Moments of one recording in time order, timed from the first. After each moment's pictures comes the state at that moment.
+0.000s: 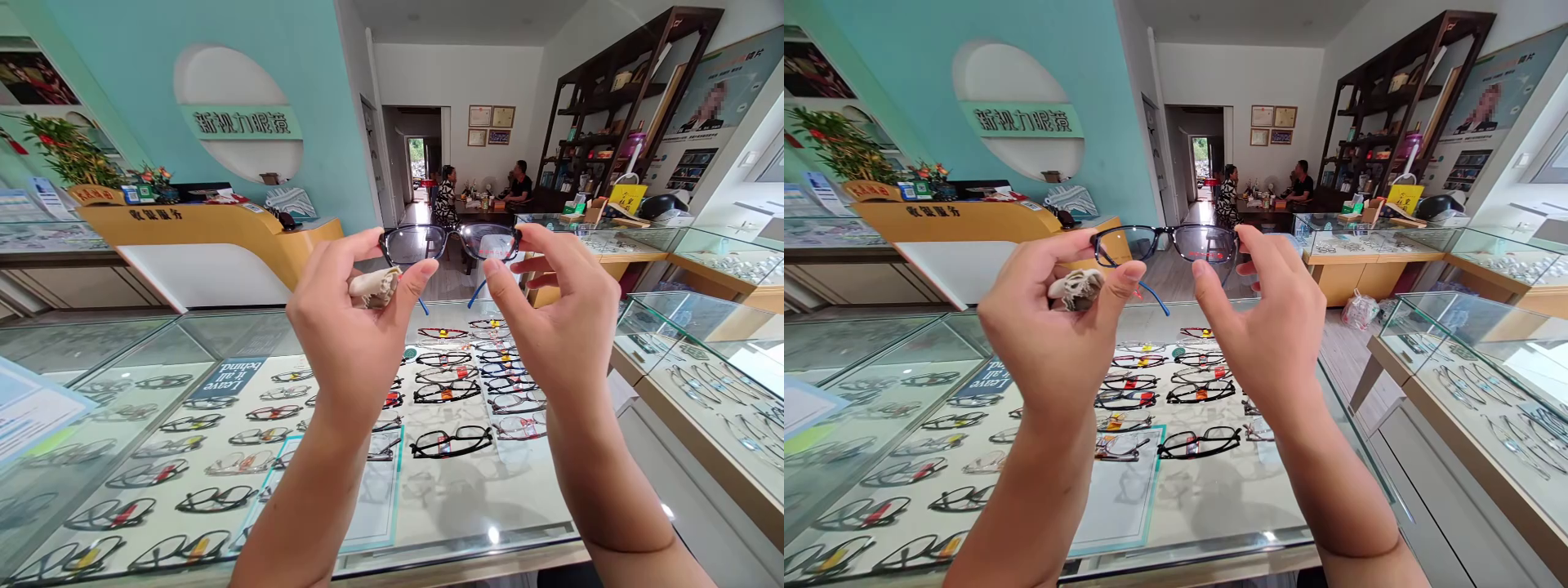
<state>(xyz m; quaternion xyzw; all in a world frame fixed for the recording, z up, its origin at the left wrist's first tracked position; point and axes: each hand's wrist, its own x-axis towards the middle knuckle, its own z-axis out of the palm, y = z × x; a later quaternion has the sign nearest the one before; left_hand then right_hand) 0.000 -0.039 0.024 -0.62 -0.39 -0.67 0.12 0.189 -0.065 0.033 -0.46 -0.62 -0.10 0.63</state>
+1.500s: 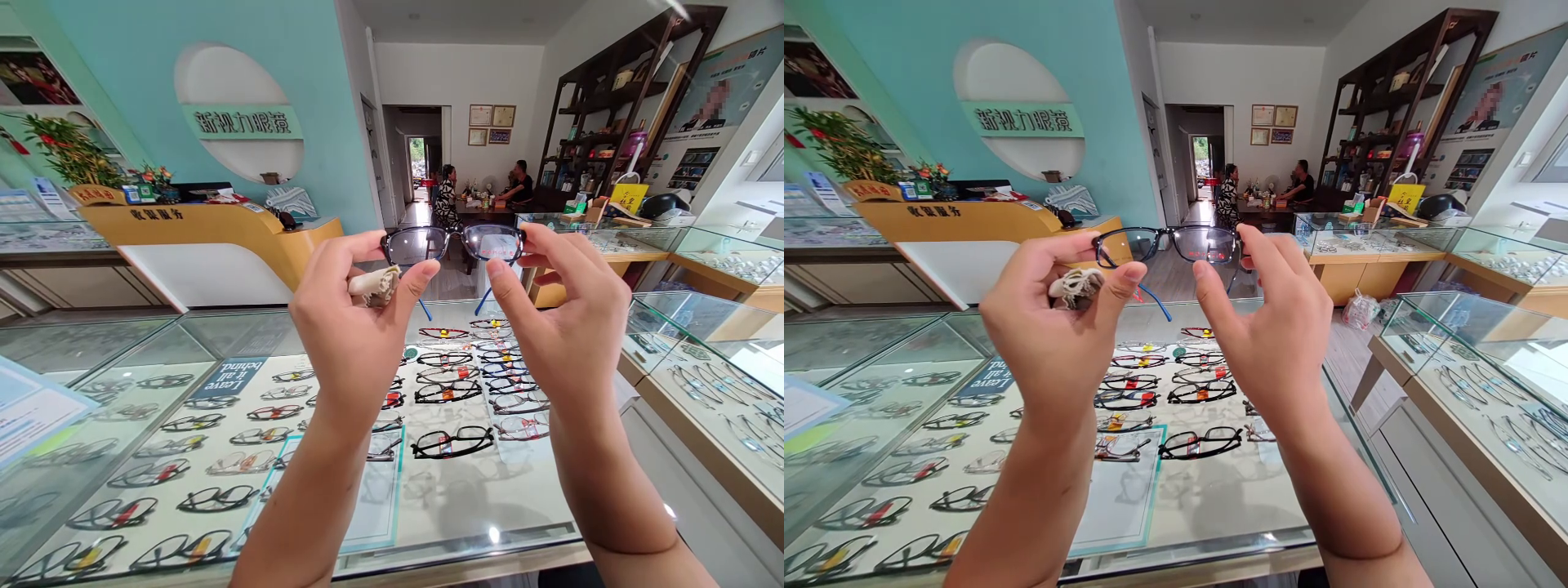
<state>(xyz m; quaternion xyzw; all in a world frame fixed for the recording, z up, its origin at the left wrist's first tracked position) -0.003 -0.029 0.018 -0.62 -0.35 -0.70 0.07 0.191 -0.064 0.031 -0.44 -0.62 -0.15 0.63</state>
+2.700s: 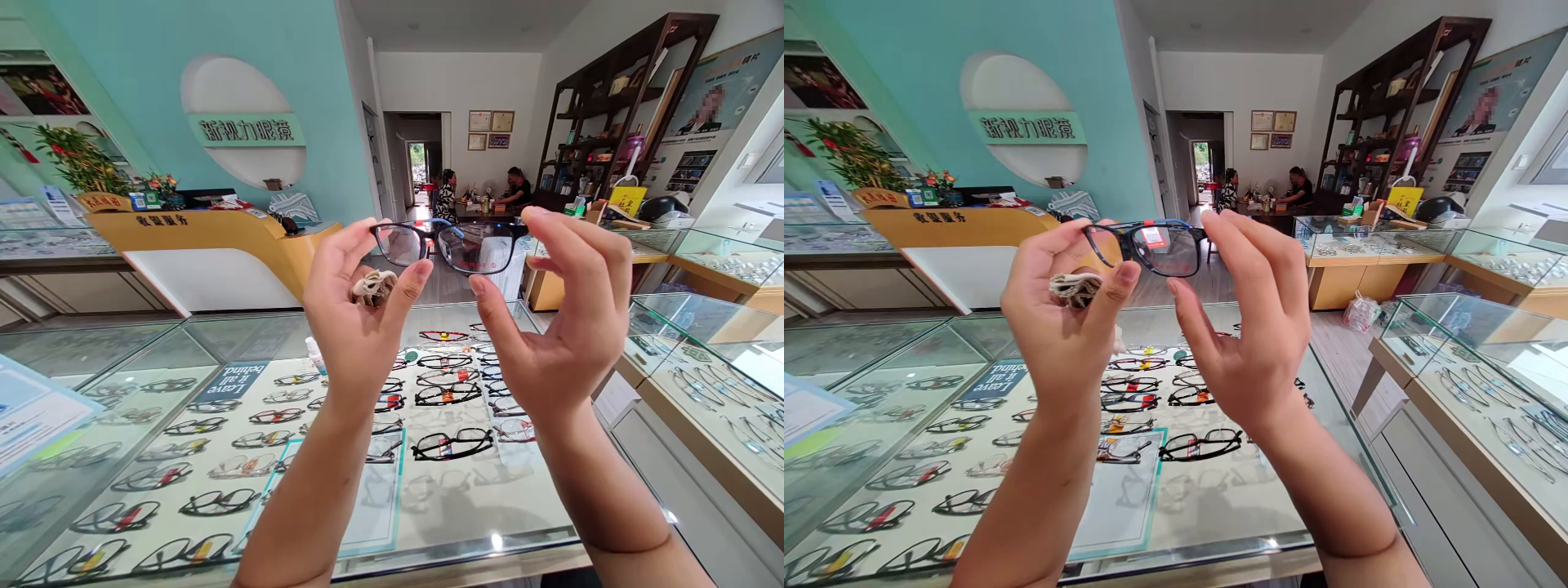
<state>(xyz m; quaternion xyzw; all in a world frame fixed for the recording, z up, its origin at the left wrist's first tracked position) 0.007 -0.028 0.025 -0.61 -0.32 -0.72 0.00 0.178 -0.073 0.022 -0.37 -0.62 -0.19 0.66</state>
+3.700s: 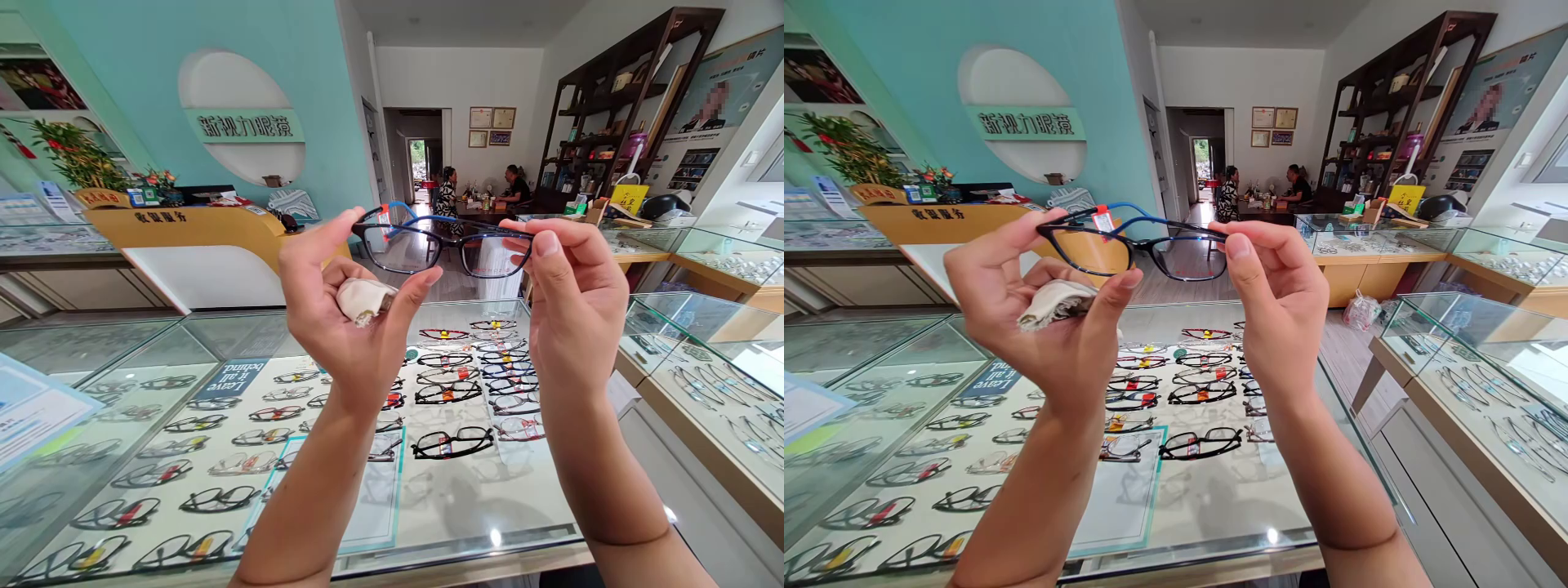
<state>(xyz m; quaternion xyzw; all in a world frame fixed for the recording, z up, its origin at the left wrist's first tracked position) 0.006 -0.025 0.020 -0.57 -0.30 -0.76 0.08 0.189 -0.036 0.024 -0.30 -0.62 -0.03 0.73</state>
